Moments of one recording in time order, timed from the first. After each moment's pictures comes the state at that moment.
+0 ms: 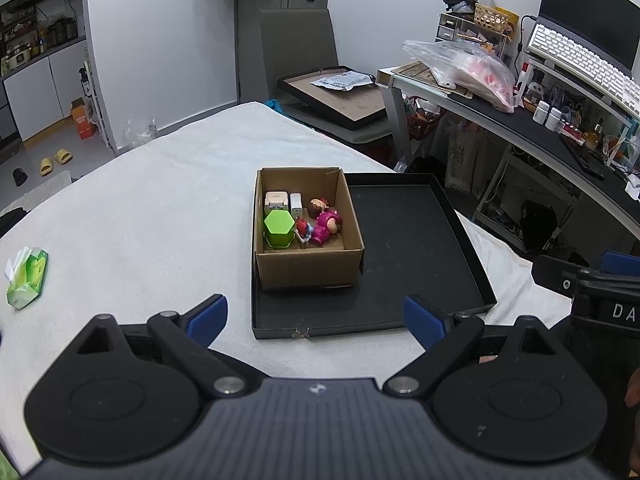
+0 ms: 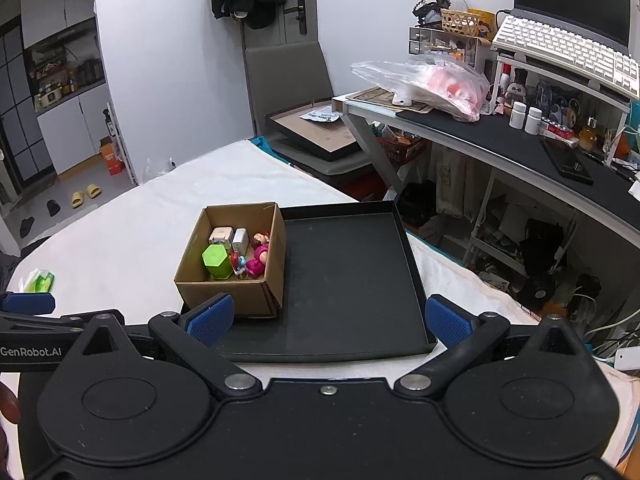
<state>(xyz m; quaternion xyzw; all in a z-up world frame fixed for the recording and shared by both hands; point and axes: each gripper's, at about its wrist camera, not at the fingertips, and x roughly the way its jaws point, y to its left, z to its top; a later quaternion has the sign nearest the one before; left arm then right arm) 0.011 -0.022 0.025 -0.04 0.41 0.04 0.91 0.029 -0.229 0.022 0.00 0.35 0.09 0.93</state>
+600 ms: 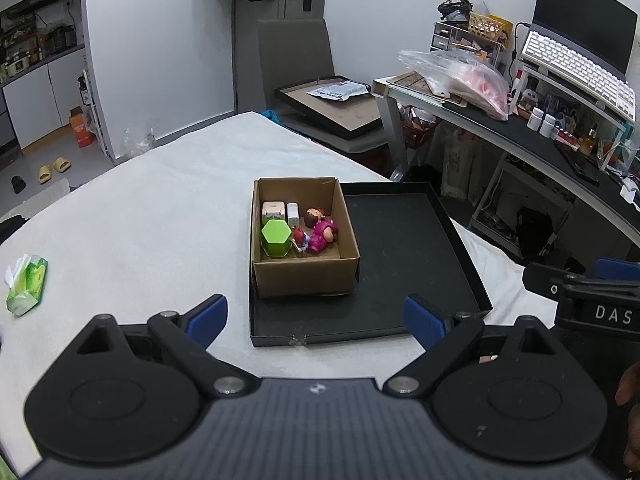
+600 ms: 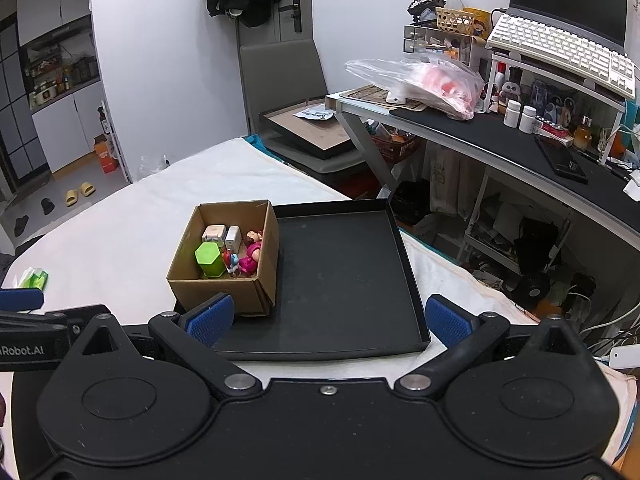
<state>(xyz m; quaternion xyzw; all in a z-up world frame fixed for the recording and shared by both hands) 0.007 -0.026 0.029 -0.04 0.39 0.03 0.92 0.028 -0.231 0.020 0.00 0.35 0.09 0.93</state>
